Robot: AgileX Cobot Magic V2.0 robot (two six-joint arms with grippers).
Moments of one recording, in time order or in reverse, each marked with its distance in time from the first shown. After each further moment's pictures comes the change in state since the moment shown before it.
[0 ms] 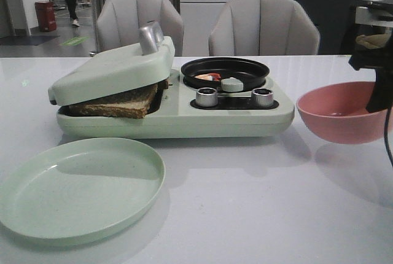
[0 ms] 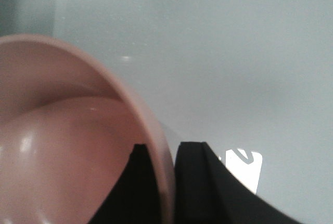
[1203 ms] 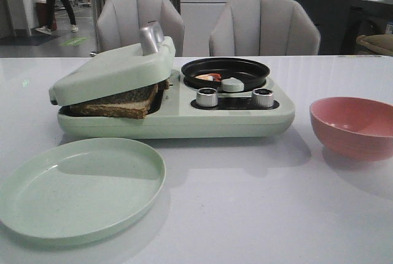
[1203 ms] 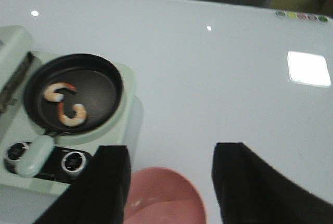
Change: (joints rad) left arm 0.000 0.000 0.000 0.000 0.000 0.000; right arm 0.081 -0.727 0.147 0.007 -0.179 -0.004
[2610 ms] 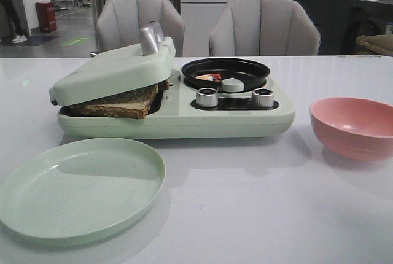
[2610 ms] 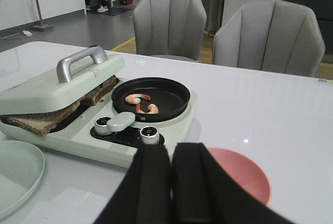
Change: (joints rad) left arm 0.000 0.000 0.000 0.000 0.000 0.000; right arm 0.275 -0.834 0.866 0.048 -0.450 -0.002
